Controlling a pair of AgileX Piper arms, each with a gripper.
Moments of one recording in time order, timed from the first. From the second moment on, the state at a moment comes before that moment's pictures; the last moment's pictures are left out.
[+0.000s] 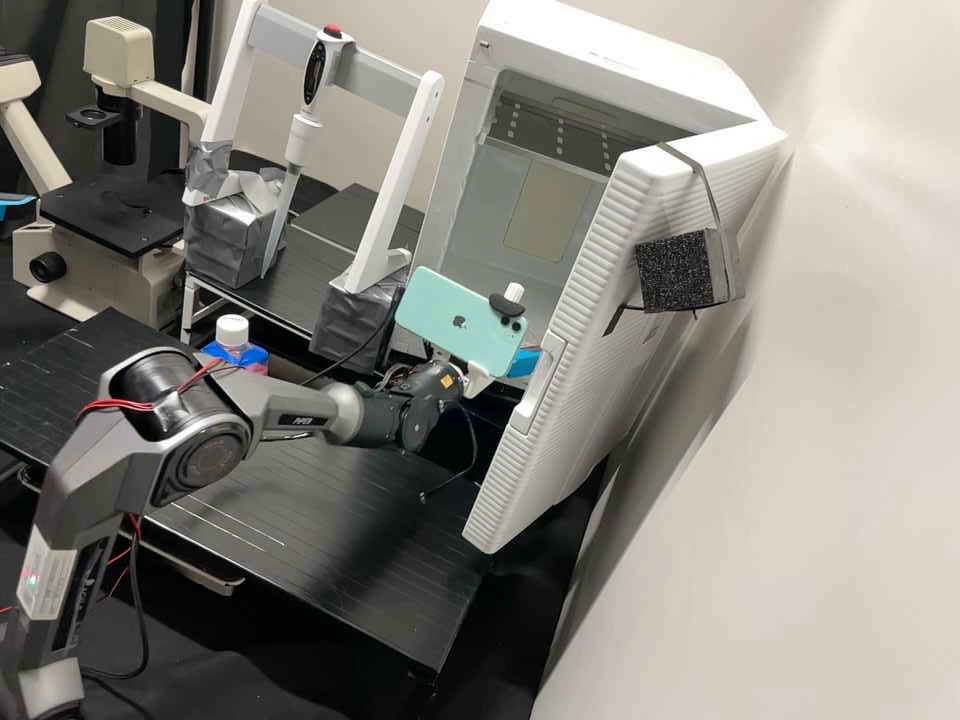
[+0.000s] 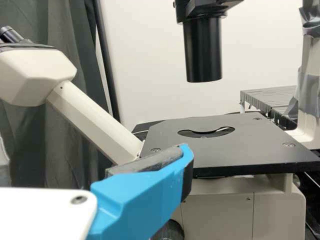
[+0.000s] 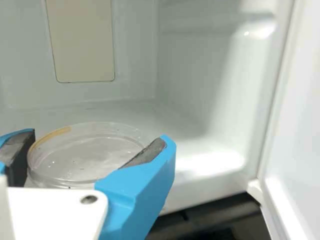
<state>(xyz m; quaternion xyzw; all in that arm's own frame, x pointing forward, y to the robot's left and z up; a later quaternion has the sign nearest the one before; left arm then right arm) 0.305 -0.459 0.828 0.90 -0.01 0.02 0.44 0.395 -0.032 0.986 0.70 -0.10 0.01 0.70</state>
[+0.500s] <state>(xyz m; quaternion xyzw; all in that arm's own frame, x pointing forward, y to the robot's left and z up) 0.305 -0.459 0.828 0.90 -0.01 0.02 0.44 0.278 -0.027 0.963 0.70 -0.09 0.07 0.71</state>
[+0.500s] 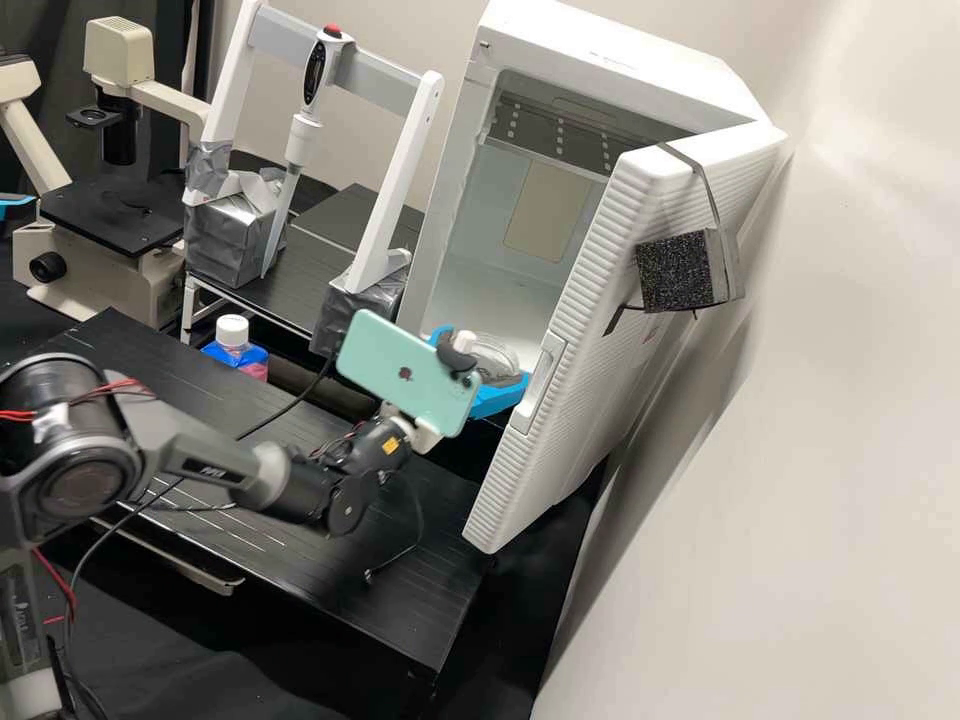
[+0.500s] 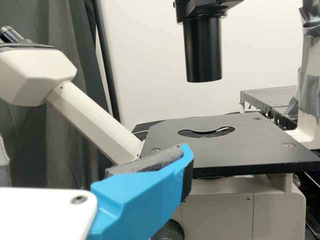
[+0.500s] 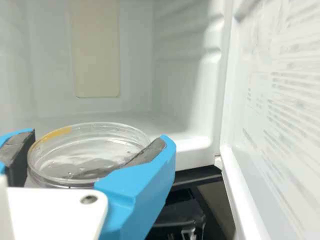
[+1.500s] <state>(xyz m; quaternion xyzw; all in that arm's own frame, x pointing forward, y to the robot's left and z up) 0.305 -0.459 0.828 0.90 -0.01 0.02 0.44 0.235 0.137 0.809 0.64 0.27 0.09 0.71</state>
